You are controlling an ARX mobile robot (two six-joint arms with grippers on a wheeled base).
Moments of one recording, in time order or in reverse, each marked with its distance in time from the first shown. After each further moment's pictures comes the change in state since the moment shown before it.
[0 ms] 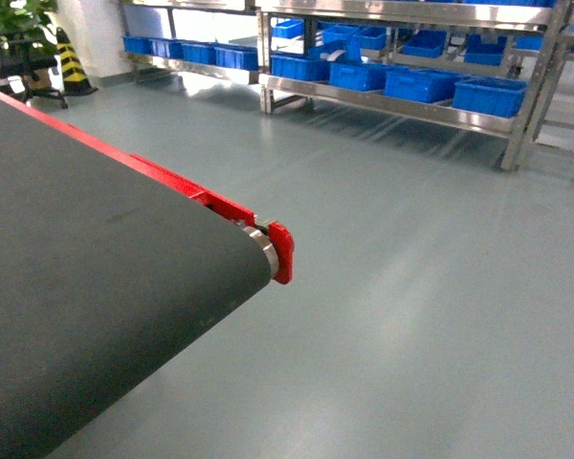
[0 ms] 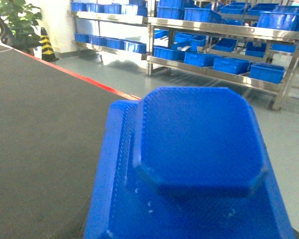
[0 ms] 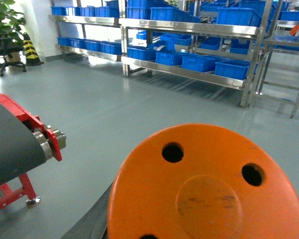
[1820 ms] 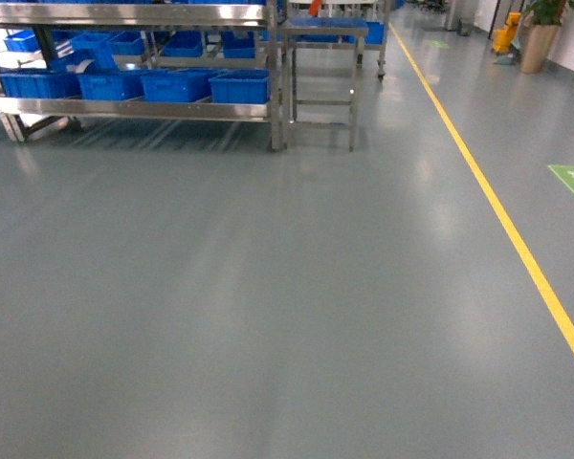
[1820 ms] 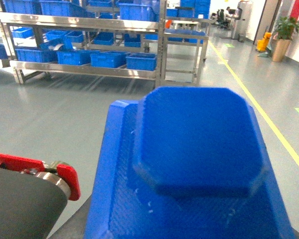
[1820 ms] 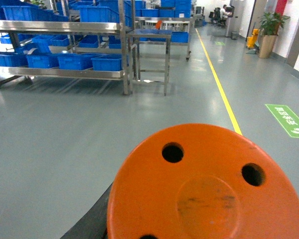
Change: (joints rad) left arm 0.000 0.000 0.000 0.000 0.000 0.000; right arm 0.000 0.000 0.000 0.000 0.000 0.000
